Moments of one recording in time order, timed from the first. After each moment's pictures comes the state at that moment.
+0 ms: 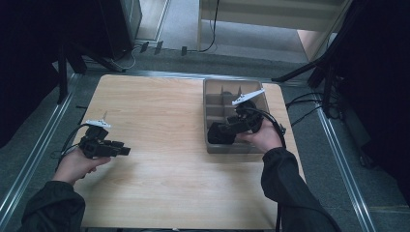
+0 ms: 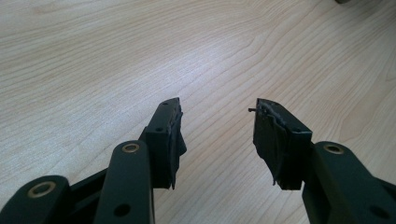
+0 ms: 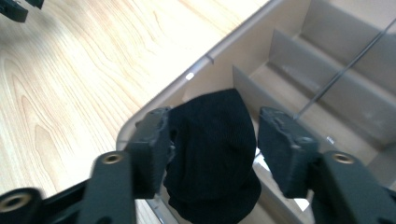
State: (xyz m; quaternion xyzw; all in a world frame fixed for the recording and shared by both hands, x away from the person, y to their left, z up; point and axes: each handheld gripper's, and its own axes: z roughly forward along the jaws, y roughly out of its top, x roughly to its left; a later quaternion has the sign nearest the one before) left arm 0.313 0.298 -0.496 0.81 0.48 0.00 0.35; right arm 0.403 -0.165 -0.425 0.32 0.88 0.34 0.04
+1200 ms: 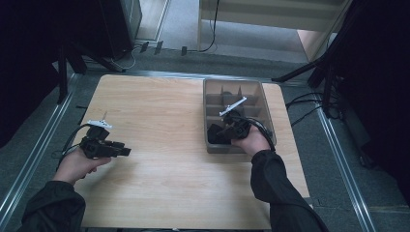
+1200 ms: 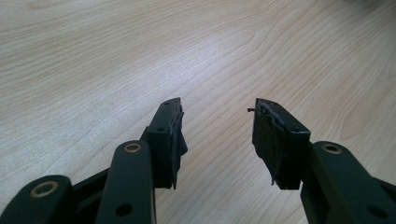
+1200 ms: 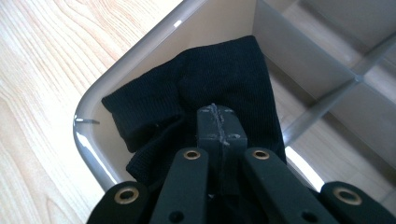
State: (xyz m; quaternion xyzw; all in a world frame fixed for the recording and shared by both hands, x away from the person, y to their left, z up) left arm 0.313 0.296 -0.498 0.81 0.47 0.00 0.34; right arm 0.407 -0.140 -0.469 0.33 0.91 0.26 0.02
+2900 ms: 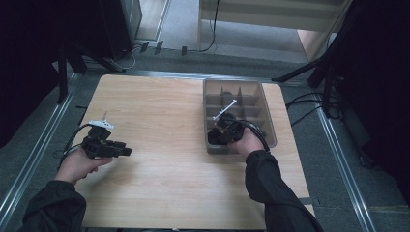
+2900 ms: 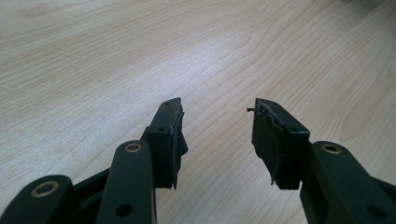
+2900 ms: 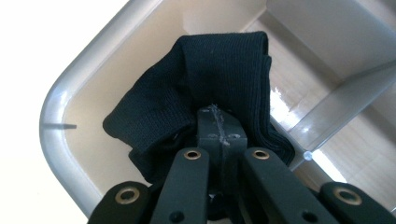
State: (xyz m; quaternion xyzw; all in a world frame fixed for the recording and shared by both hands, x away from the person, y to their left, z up) left arm 0.314 0.292 -0.497 0.82 0.47 0.00 0.34; right arm 0.409 -0.124 -0.484 0.34 0.92 0.19 0.00
